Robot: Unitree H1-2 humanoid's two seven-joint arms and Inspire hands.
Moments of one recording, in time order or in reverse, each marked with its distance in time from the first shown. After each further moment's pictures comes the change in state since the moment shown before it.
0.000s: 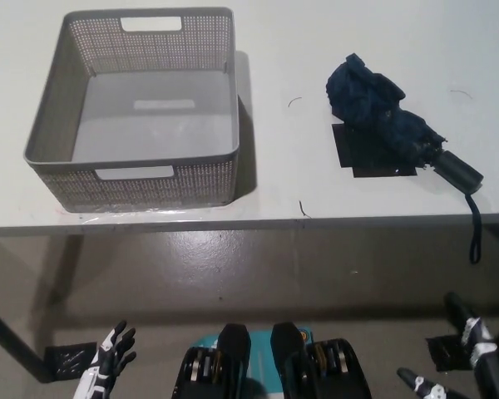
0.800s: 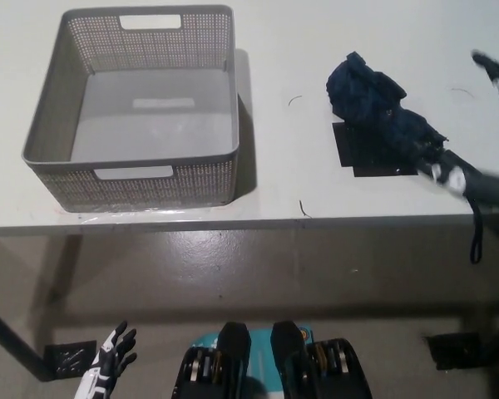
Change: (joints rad) left_arm 0.001 0.000 0.000 0.000 0.002 0.000 -0.001; right_arm -0.709 -0.212 0.007 -0.066 -0.421 0.442 0.144
